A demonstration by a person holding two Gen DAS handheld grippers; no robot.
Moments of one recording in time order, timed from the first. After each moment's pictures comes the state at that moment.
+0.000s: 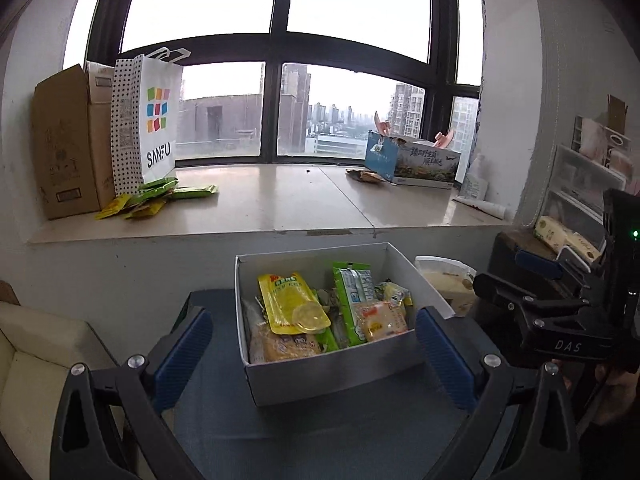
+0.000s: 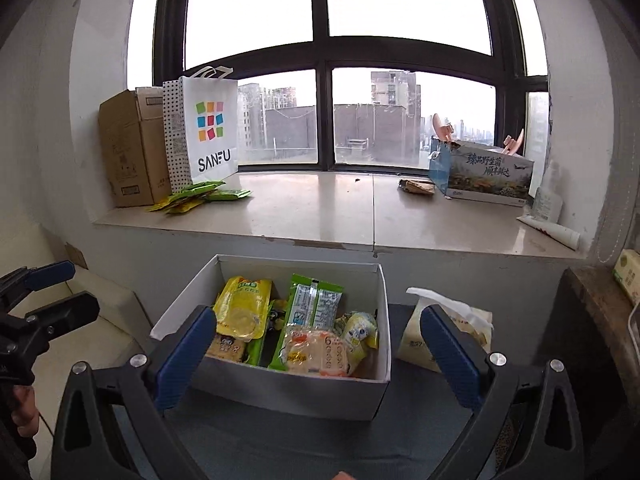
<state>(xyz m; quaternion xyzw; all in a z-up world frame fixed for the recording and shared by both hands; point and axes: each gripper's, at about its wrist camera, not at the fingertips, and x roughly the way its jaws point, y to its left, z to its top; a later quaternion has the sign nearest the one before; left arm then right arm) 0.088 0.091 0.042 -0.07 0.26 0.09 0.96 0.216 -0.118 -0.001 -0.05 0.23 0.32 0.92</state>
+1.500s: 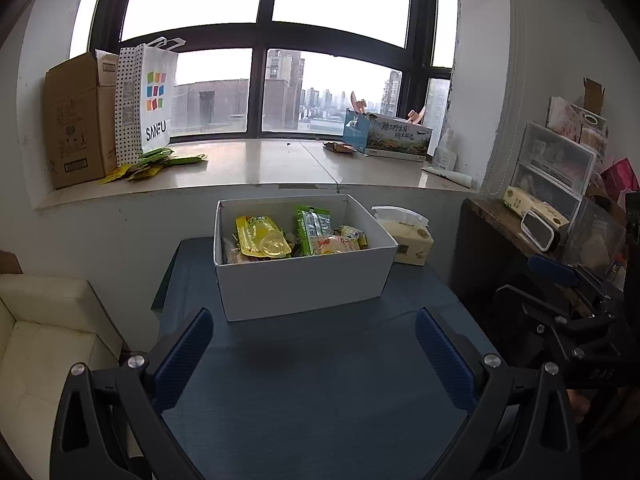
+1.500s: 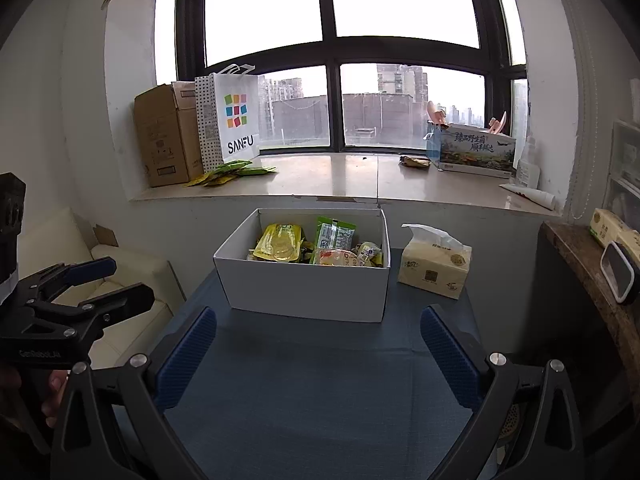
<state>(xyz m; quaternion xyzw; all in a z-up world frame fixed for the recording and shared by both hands) -0.008 0.019 0.028 -0.08 0.28 0.07 0.95 0.082 -0.193 -0.010 -0.05 0.24 0.33 0.91</state>
